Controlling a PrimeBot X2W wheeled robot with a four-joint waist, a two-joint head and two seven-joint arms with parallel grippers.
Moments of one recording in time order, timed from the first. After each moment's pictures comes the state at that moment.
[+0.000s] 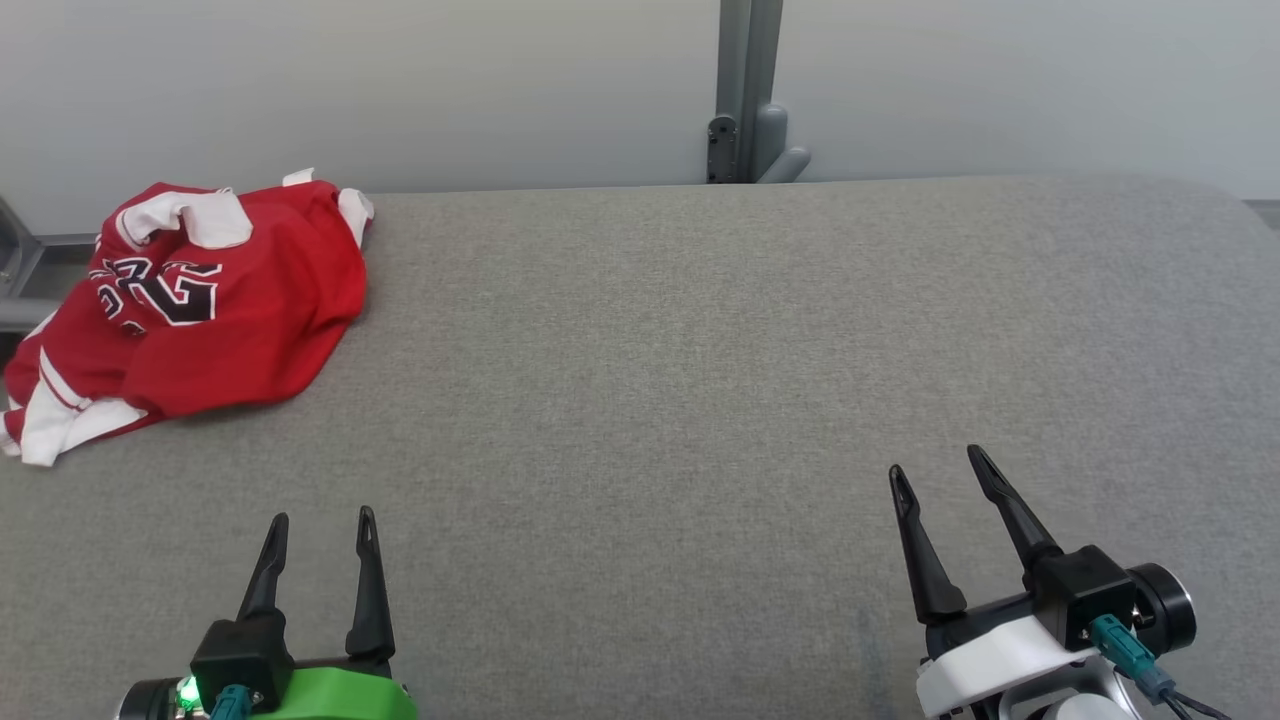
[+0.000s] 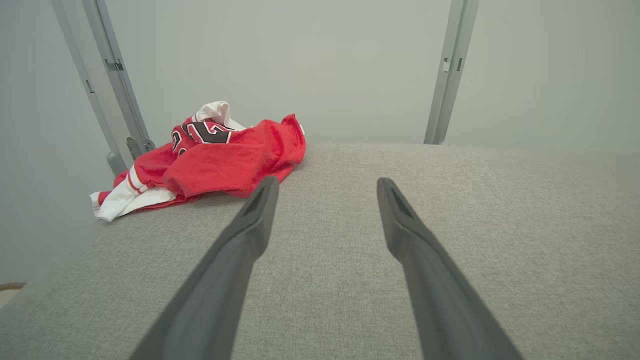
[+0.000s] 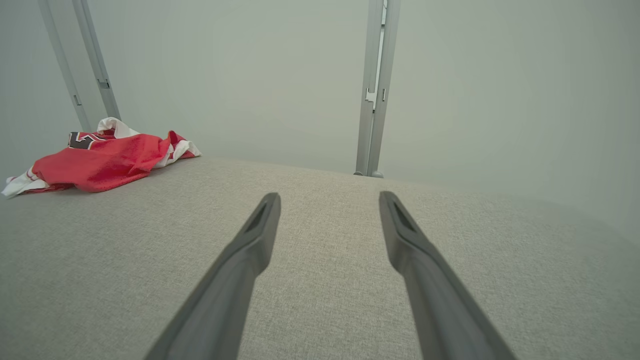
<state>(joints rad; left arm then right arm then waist) 0.04 0.05 -0.03 0.17 -0.12 -0.01 -0.26 0.03 -0.05 0.11 0.07 0.02 0.13 -0.26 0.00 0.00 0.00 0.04</state>
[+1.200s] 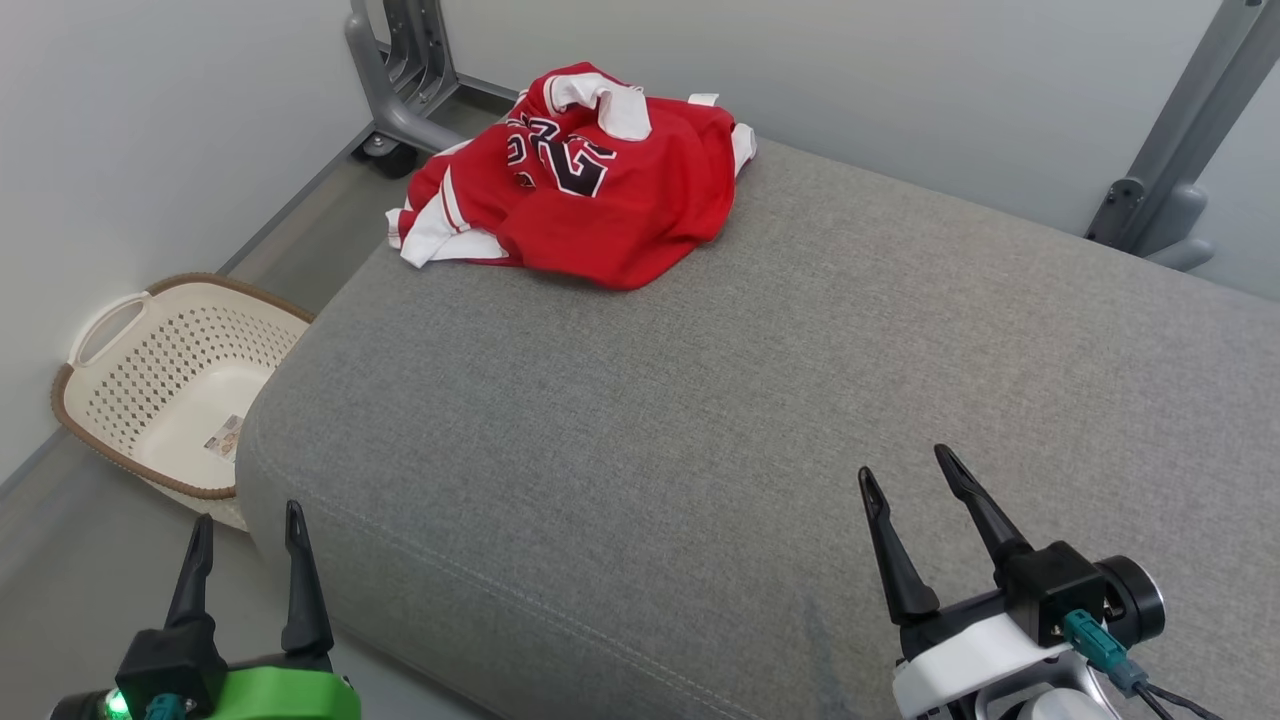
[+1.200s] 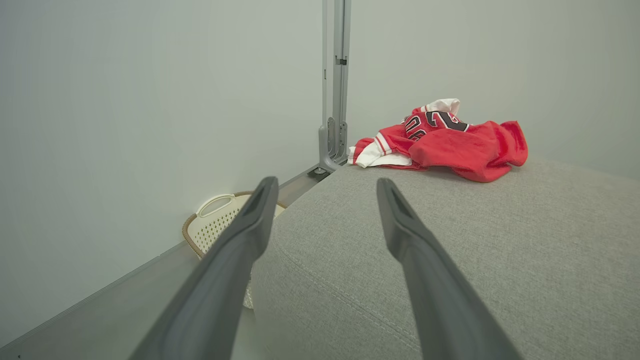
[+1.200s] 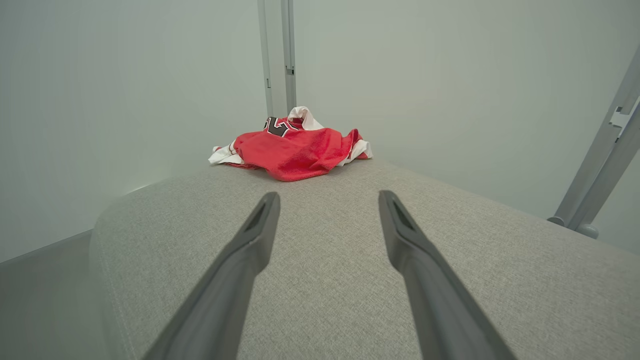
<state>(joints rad) 0.06 0.05 0.06 0.12 -0.11 -0.01 -0.26 0.01 -0.05 0.16 0.10 0.04 0.13 -0.26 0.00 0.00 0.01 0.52</state>
